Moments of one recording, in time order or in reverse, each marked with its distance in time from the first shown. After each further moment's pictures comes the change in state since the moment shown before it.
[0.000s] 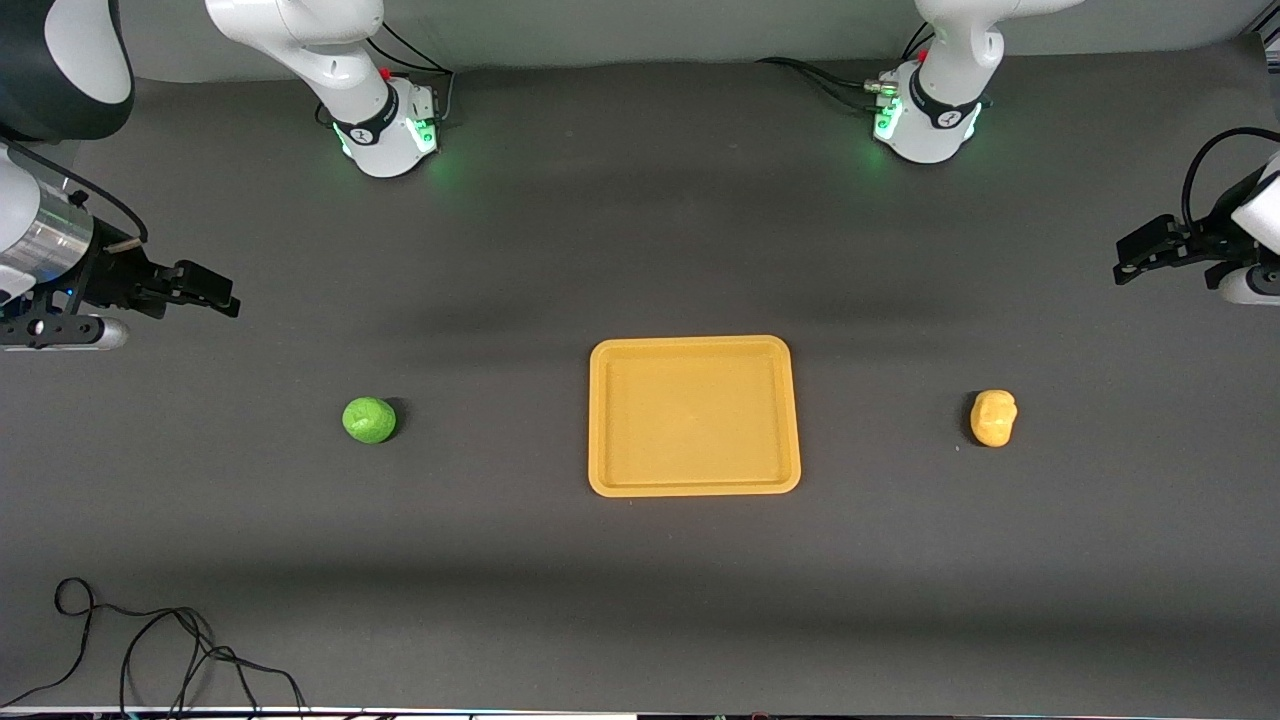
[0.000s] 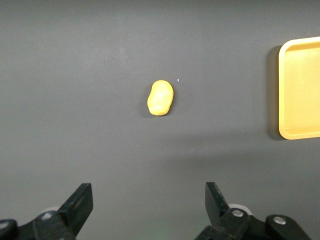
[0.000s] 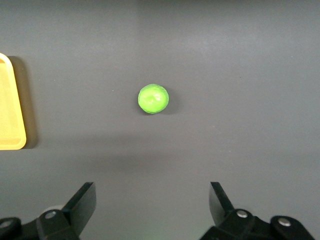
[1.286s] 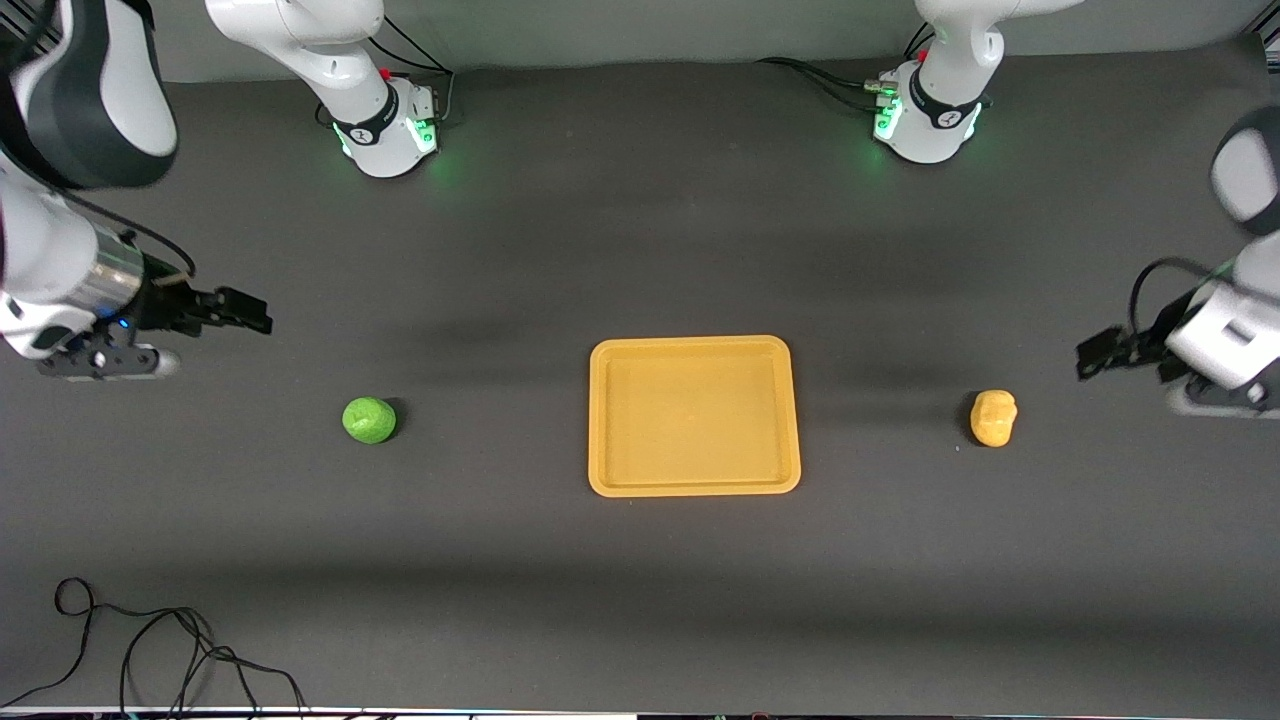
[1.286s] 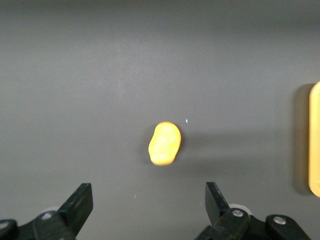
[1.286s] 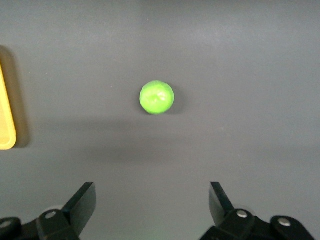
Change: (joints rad) left arm 0.001 0.248 0.000 -0.051 0.001 0.353 -0.031; right arm 0.003 0.098 0.013 -0.031 0.004 0.080 -0.004
